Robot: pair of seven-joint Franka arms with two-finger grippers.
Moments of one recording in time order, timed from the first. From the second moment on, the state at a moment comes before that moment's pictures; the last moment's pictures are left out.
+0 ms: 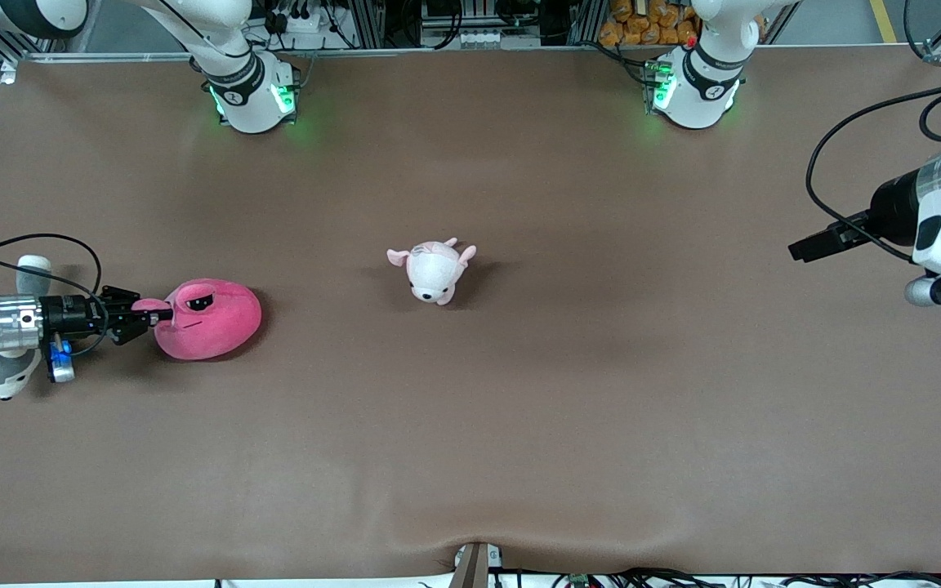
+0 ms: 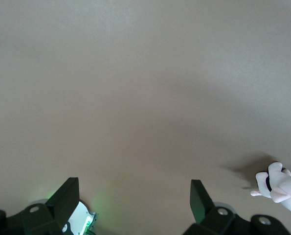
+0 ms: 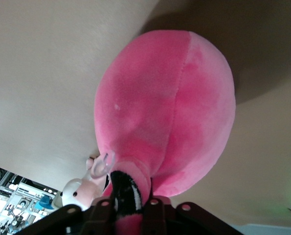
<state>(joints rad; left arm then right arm) 0.30 0.22 -0.46 -1.35 0.02 1.39 -0.57 -0.36 0.63 0.02 -1.55 0.61 1.55 0.28</state>
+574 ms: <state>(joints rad) 0.24 0.17 -0.38 -1.35 0.02 1.38 -0.46 -0.35 0.62 0.04 -1.46 0.54 1.56 0.16</state>
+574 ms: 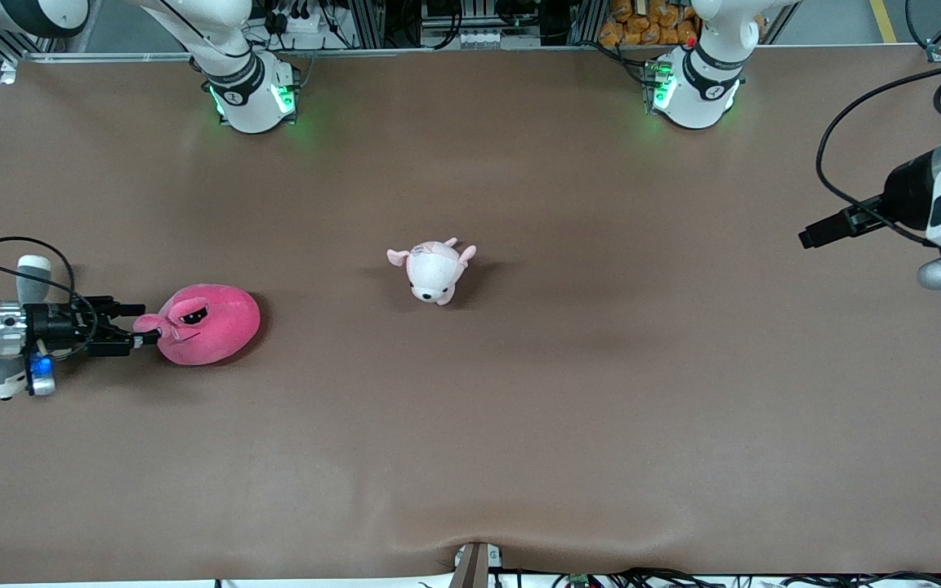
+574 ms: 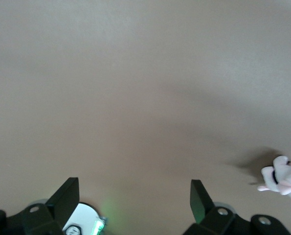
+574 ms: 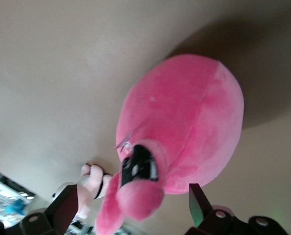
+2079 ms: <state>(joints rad) 0.02 -0.17 -0.09 -1.77 0.02 1.55 -0.25 -0.08 0.00 0.04 -1.62 0.06 1.63 -0.08</state>
